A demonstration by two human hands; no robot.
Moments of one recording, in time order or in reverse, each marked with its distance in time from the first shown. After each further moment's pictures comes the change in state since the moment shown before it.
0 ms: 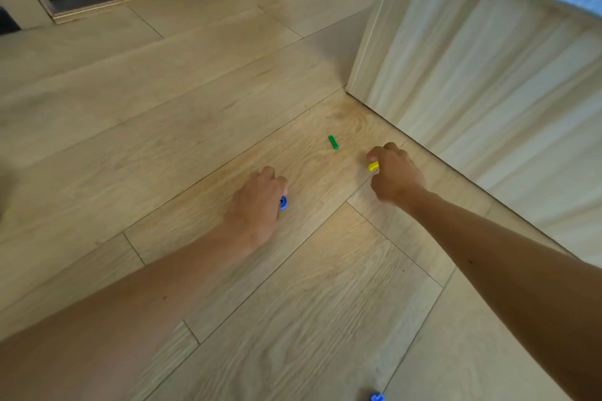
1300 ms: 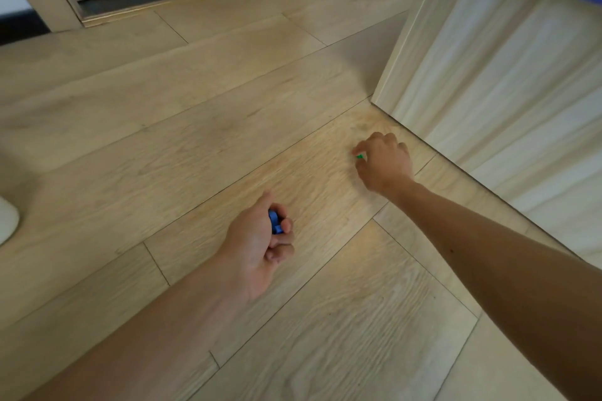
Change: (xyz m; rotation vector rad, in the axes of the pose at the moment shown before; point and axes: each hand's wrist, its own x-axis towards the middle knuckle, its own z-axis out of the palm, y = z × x) left_hand -0.037 0.019 -0.058 -1.714 -0.057 -1.012; right_hand 0.047 -0.060 0.016 -0.077 0.145 -0.175
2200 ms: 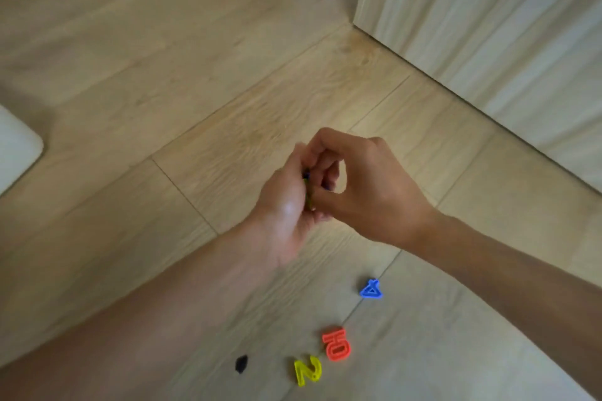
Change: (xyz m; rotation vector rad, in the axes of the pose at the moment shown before) left_hand -0.089 -0.086 0.029 0.140 -0.210 0.088; right_hand -0.237 -0.048 -0.105 0.684 -0.168 -0.324
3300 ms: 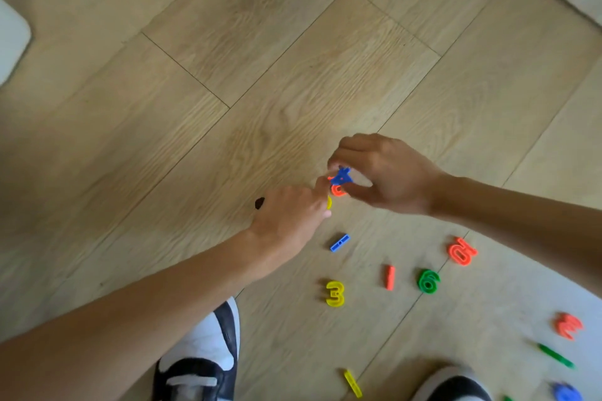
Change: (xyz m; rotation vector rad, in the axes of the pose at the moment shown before) left_hand -0.105 -0.157 -0.079 2.168 -0.177 0.530; right_hand -0.153 0.051 0.068 -0.427 -0.358 -0.185
